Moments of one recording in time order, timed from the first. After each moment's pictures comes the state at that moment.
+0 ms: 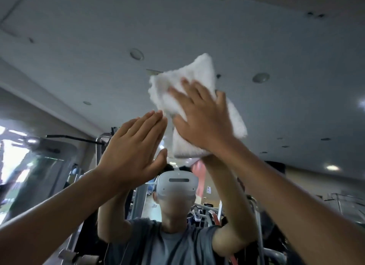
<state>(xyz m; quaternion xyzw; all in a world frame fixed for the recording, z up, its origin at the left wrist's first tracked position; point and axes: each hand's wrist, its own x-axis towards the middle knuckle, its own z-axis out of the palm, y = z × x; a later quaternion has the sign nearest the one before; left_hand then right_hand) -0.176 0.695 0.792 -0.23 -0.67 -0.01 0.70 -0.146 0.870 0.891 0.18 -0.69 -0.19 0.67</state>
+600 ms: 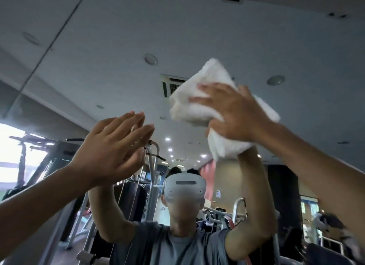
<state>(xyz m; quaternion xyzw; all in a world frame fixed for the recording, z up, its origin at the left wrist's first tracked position) -0.198 0.538 0.787 -0.19 -0.72 0.03 0.67 -0.137 0.823 0.925 0.24 -0.72 -0.27 0.59</state>
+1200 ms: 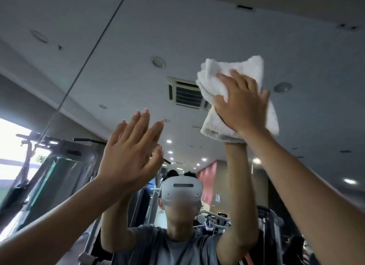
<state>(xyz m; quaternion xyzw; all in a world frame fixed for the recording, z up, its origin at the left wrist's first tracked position) -0.214 0.490 0.772 -0.15 -0.72 -0.11 0.67 -0.166 0.717 0.933 0.07 -0.67 -0.09 0.73</state>
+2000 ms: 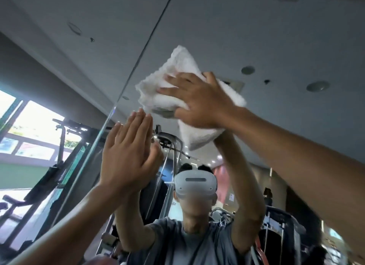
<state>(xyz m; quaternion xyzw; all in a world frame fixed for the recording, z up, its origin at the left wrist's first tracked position) -0.230 0.405 0.718 -0.06 -0.69 -0.20 0.69 -0.181 0.552 0.903 0.33 -0.69 -0.34 0.54</state>
